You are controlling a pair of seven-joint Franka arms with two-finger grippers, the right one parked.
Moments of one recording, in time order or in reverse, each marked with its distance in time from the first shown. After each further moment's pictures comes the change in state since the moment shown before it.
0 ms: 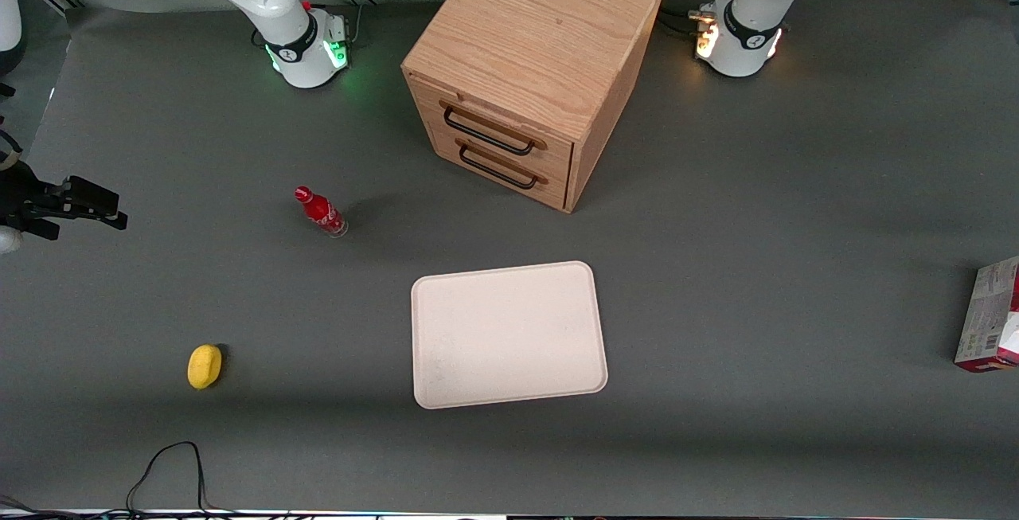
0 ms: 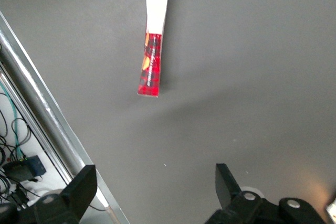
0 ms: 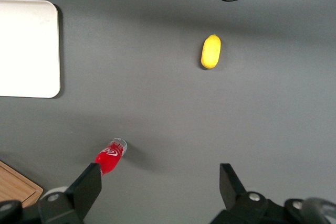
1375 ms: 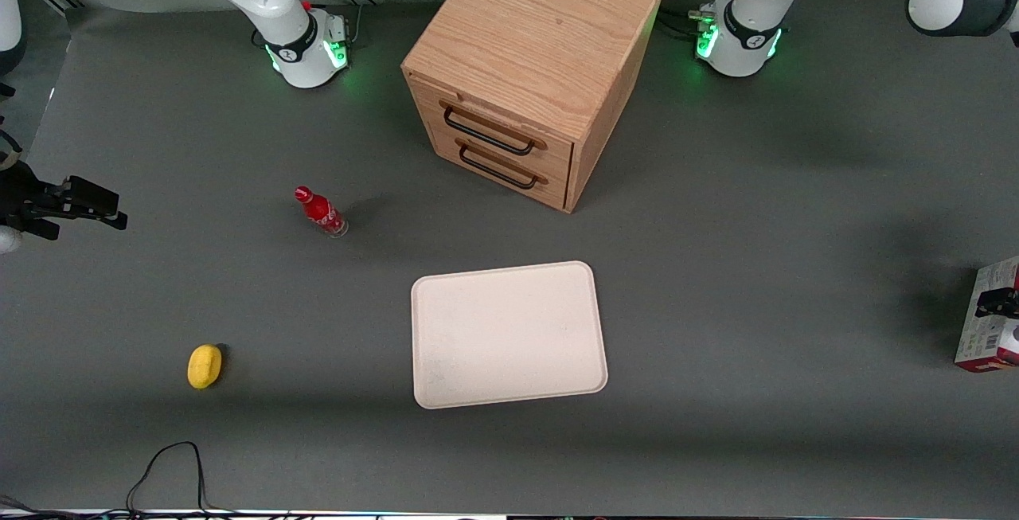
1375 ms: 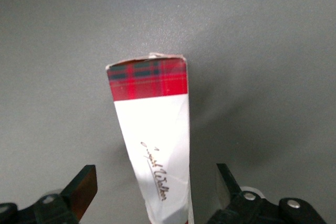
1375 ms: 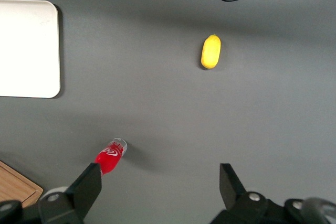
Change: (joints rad) arm -0.065 0.335 -0.013 -0.205 0.003 0.672 0.036
